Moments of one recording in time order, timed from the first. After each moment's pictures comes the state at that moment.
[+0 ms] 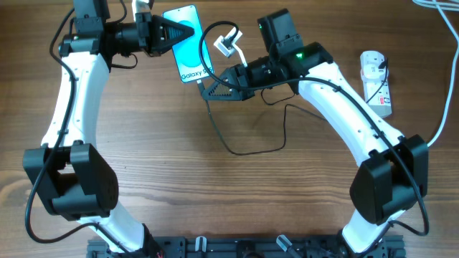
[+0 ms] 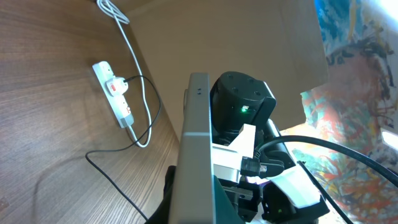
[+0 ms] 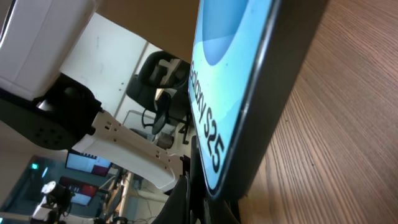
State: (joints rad) left arm 0.06 1.87 1.65 -0.56 1.50 -0.41; right arm 0.45 1.88 1.62 -0.67 -1.32 0.11
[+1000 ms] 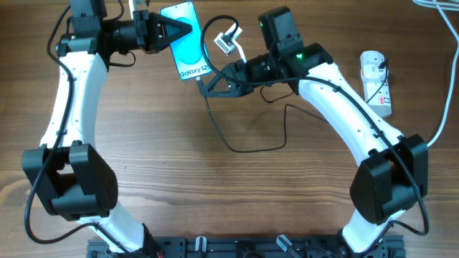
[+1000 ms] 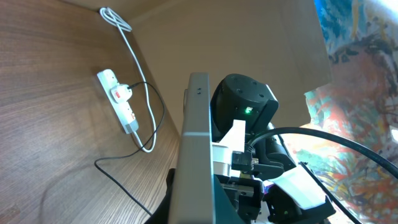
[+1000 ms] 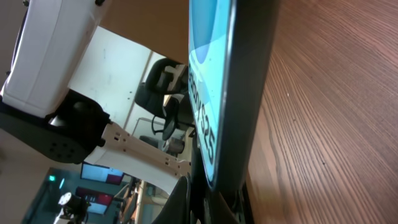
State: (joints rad) left arm 0.07 1.87 1.66 -0.53 1.49 -0.41; right arm 0.44 1.88 1.60 -0.58 -1.33 0.27
